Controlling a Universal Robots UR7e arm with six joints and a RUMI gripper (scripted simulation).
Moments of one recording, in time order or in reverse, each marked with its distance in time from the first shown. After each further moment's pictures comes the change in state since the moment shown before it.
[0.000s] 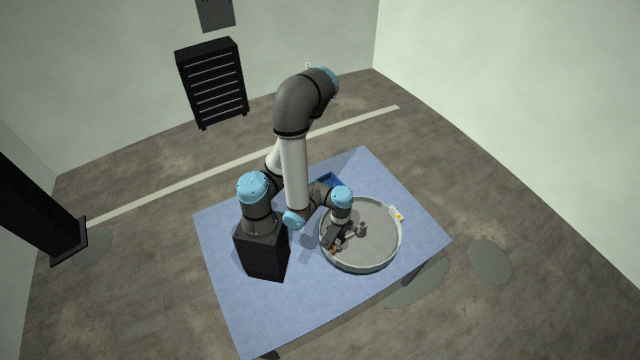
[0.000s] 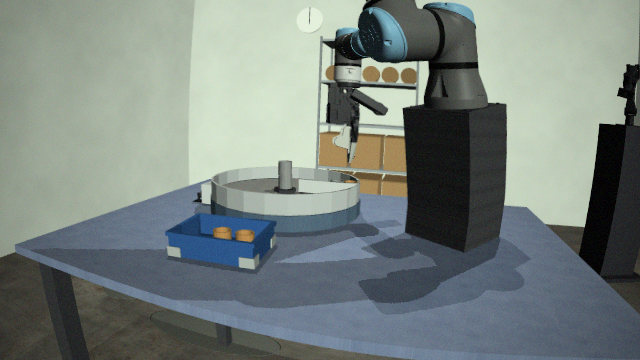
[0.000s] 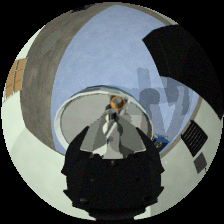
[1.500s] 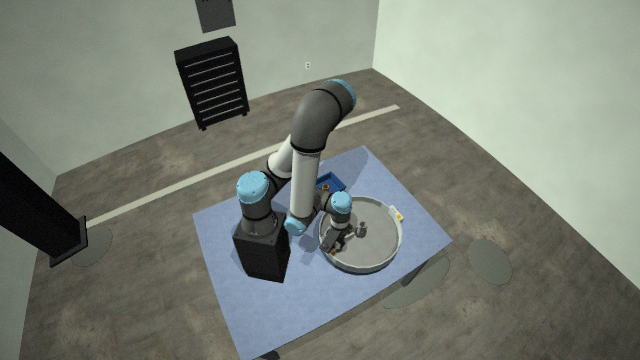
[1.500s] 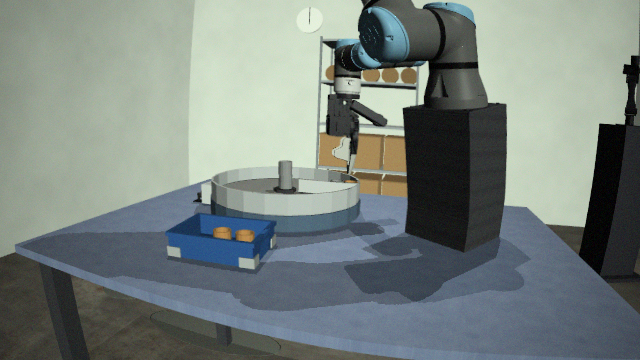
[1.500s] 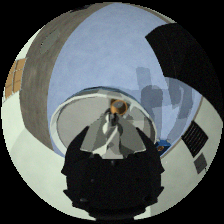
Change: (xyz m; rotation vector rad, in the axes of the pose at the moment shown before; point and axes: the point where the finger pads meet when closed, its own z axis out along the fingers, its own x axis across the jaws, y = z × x) arm 0.000 0.000 0.032 0.000 0.001 0.000
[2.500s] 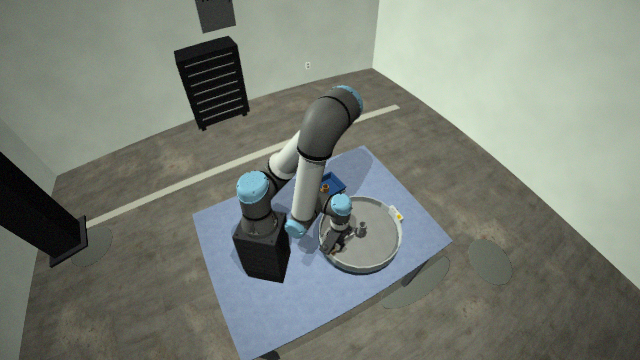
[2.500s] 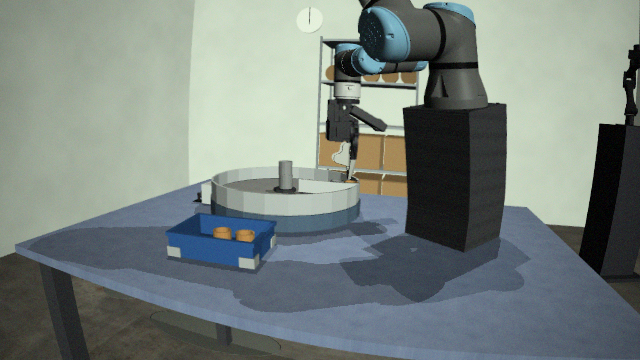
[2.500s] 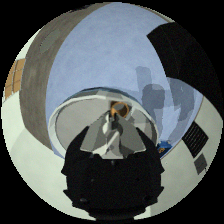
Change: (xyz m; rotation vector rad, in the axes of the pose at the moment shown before) arm 0.000 0.000 0.014 0.000 -0.001 0.000
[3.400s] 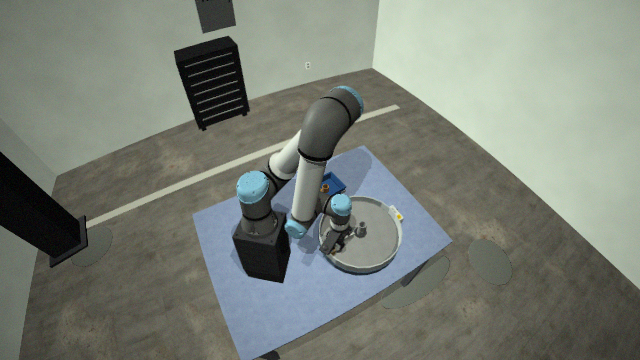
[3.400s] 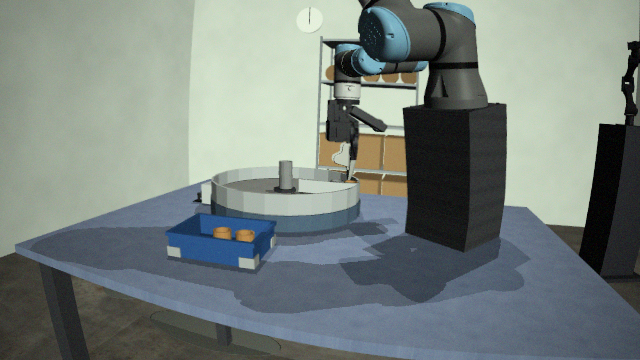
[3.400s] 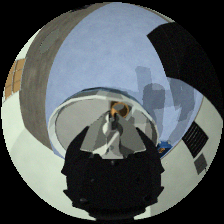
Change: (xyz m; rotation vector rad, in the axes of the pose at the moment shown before) arm 0.000 0.000 0.001 0.000 0.000 0.000
